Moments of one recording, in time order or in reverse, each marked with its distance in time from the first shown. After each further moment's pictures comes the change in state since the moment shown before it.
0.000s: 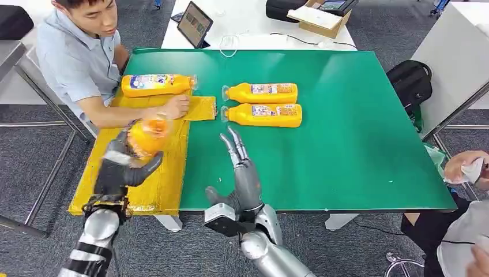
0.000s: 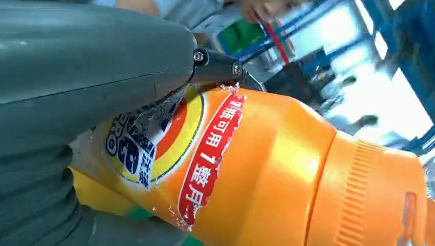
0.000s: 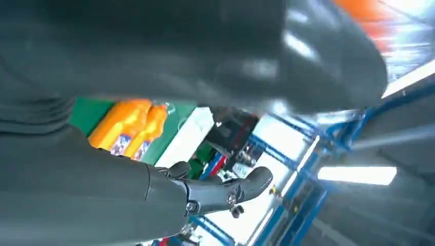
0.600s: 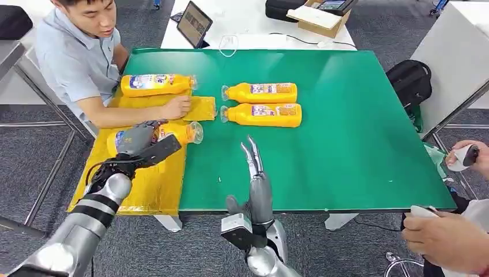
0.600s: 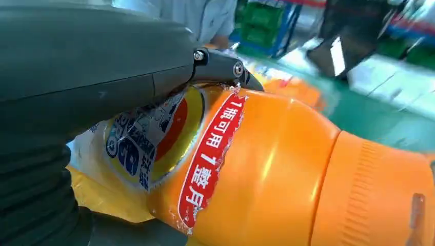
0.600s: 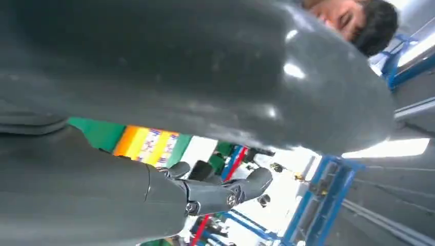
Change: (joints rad) left arm -0.357 0.040 -0.091 0.533 -0.397 -0.151 0.157; right arm 0.151 -0.008 -0.056 -0.134 -0.032 0.000 0.000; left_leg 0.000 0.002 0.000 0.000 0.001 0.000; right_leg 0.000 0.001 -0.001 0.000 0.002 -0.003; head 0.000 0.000
